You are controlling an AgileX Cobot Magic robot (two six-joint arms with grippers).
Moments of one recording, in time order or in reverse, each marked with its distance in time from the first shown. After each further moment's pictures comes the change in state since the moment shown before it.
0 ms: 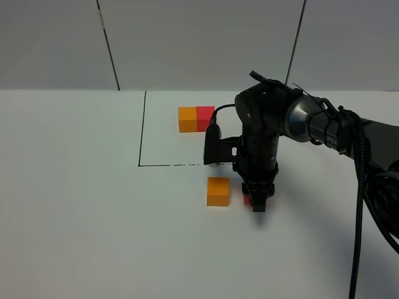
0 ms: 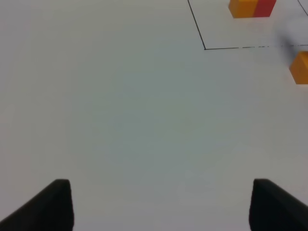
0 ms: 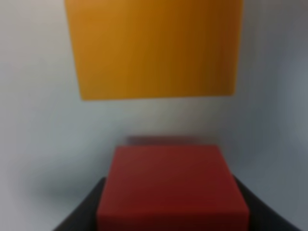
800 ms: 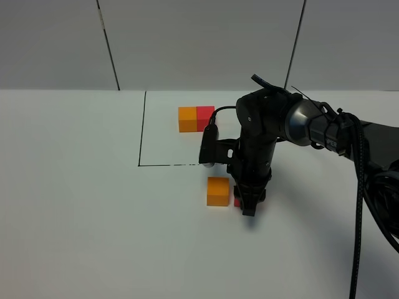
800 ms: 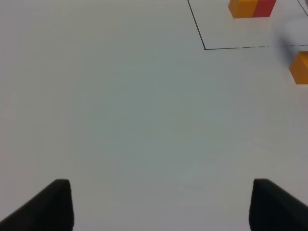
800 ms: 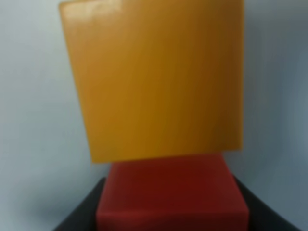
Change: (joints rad) left arm 0.000 0.000 0.000 0.000 0.000 0.000; right arm 0.000 0.000 0.036 0.077 -0.081 0.032
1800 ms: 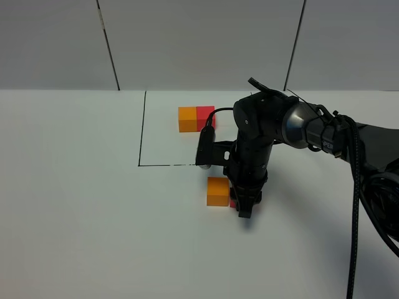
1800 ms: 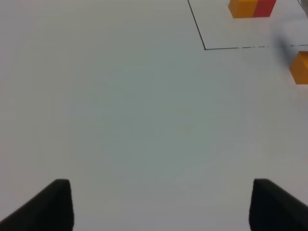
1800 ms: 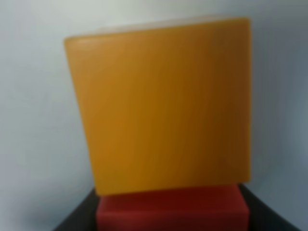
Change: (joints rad) left arm 0.000 0.000 0.000 0.000 0.000 0.000; right arm 0.008 0.011 0.002 0.012 -0.021 -0.003
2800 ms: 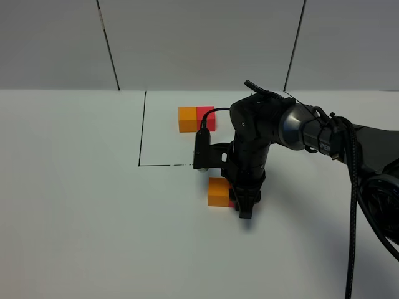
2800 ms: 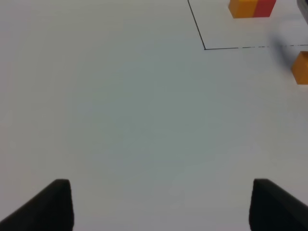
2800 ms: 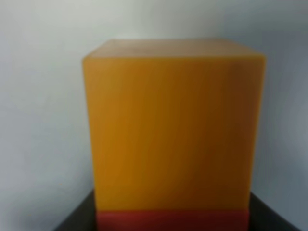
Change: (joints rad) left arm 0.000 0.000 0.000 0.000 0.000 0.000; right arm 0.015 0.006 0.000 -0.023 -0.014 -0.043
